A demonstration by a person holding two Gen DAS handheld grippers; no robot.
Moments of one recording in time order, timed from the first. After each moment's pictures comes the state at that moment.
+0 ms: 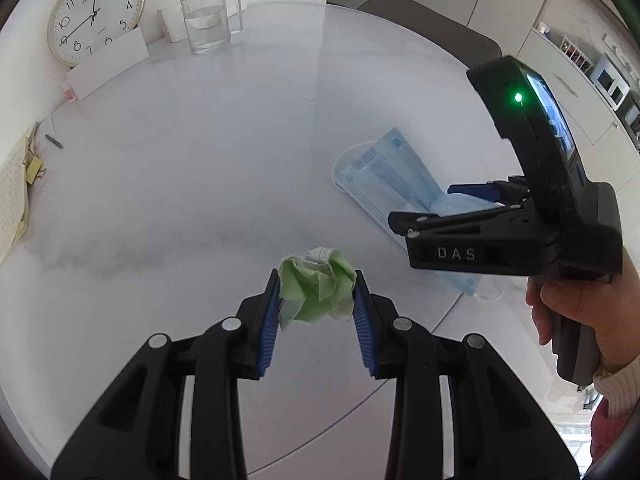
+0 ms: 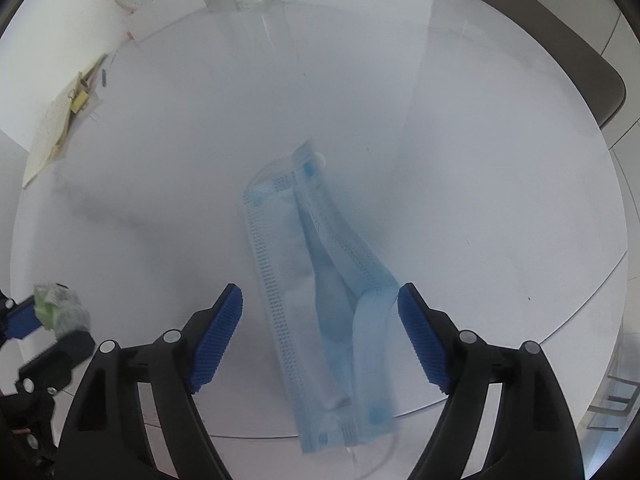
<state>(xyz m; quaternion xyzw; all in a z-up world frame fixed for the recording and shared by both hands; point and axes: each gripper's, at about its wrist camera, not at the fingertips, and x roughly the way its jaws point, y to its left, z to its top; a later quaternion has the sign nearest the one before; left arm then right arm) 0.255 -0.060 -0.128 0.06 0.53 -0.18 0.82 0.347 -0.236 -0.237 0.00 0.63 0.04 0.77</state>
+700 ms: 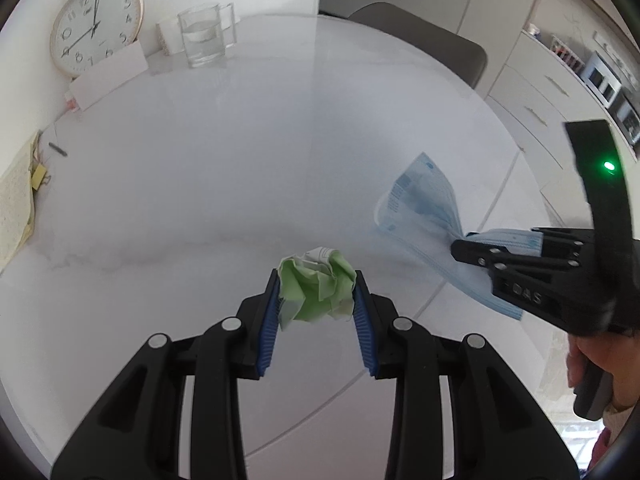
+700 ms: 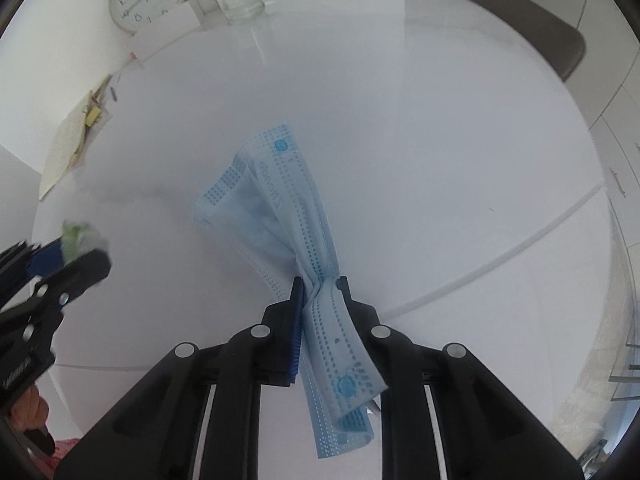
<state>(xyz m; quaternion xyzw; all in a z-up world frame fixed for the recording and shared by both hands) 0.219 -0.069 -0.102 0.07 0.51 -0.19 0.83 0.265 -0.262 -0.185 0.06 0.62 0.02 0.79</state>
